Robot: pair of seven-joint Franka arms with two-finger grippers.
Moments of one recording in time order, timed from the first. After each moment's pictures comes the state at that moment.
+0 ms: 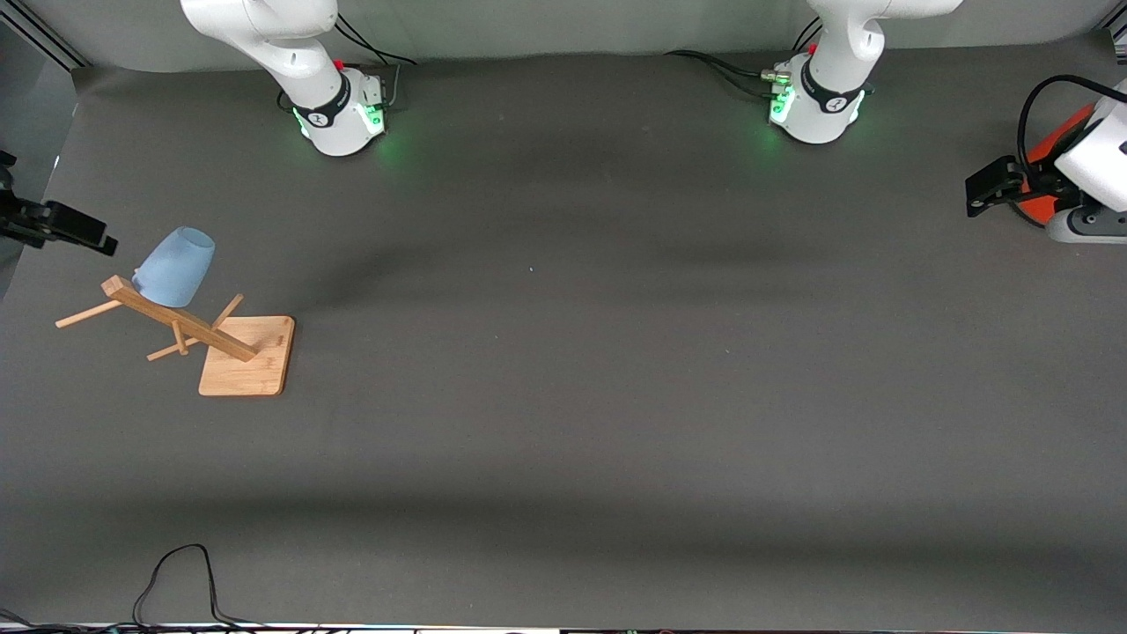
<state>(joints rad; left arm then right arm) -0.10 -0.07 0.05 -1.64 0.07 1.44 0.03 -0.02 -0.06 -0.14 -1.66 -0.02 1.51 0.03</state>
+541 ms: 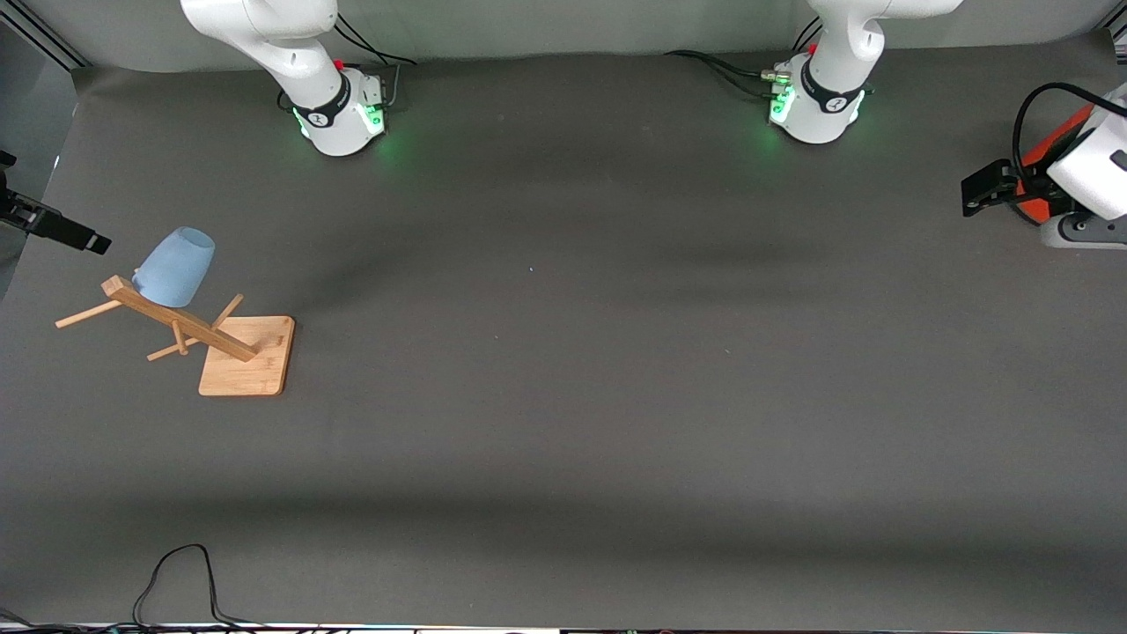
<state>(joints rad) -0.10 -0.05 0.05 -1.64 0.07 1.43 0.03 -0.02 -0.07 -0.15 -1.69 0.01 1.51 0.40</state>
